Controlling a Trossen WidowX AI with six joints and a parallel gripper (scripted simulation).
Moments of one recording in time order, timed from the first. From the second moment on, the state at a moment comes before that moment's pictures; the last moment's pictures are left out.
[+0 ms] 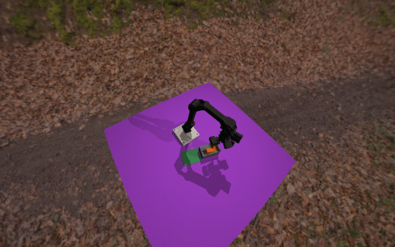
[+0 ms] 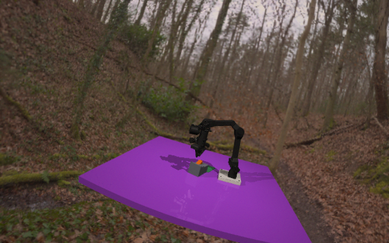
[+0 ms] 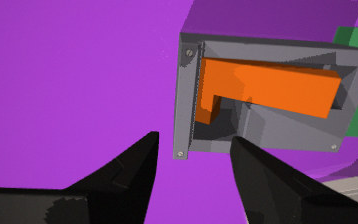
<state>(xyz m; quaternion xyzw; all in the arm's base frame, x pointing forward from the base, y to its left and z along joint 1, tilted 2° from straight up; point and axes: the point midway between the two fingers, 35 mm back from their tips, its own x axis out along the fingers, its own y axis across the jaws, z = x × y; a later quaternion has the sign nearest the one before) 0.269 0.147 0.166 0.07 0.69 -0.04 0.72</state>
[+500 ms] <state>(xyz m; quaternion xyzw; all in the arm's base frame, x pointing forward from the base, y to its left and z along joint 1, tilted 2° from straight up) 0.272 0.149 0.157 0.07 0.68 -0.04 0.73</state>
